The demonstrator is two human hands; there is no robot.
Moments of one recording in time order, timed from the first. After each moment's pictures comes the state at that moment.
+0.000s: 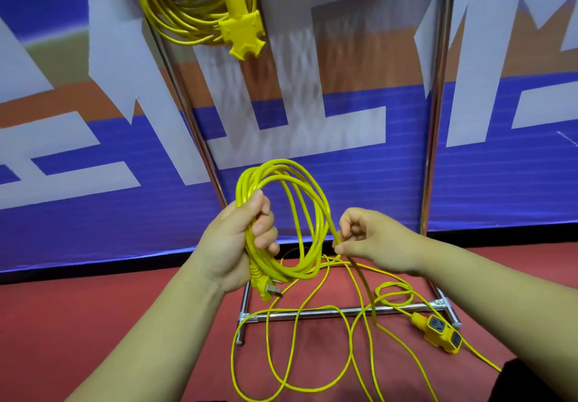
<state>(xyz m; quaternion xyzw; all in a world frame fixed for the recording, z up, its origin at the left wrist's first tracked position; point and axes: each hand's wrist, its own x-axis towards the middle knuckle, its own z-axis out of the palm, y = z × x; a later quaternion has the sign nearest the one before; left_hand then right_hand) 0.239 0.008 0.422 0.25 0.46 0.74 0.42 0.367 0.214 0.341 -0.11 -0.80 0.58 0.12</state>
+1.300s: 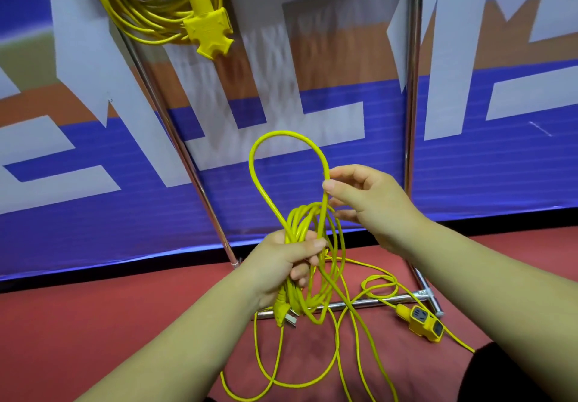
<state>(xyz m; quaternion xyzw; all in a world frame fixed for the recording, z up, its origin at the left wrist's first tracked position) 0.282 0.063 0.370 0.25 0.62 0.58 0.46 0.387 0.210 0.395 -0.18 -0.62 0.70 0.32</state>
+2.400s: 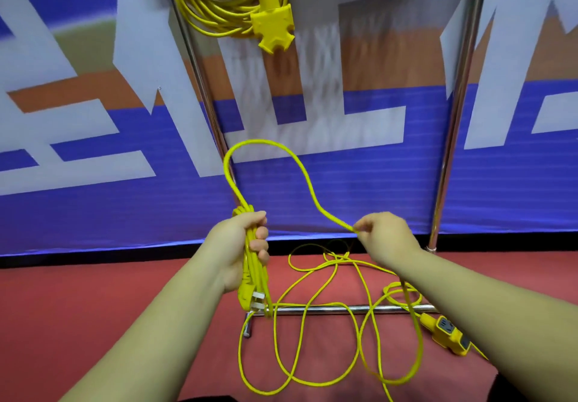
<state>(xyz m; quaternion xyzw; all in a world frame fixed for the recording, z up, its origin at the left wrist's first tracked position) 0.201 -0.019 0.404 0.06 0.58 0.69 0.43 0.331 0.204 0.312 -0.36 -0.87 0.29 0.18</state>
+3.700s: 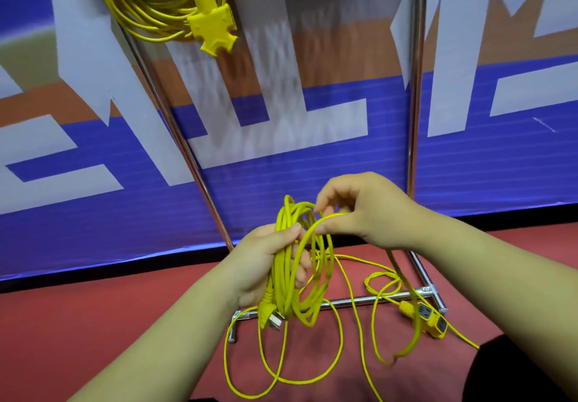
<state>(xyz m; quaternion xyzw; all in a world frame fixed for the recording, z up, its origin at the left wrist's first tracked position) 0.271 0.036 0.393 0.26 0.59 0.58 0.50 0.397 0.208 0.409 -0.04 -0.87 0.43 0.24</state>
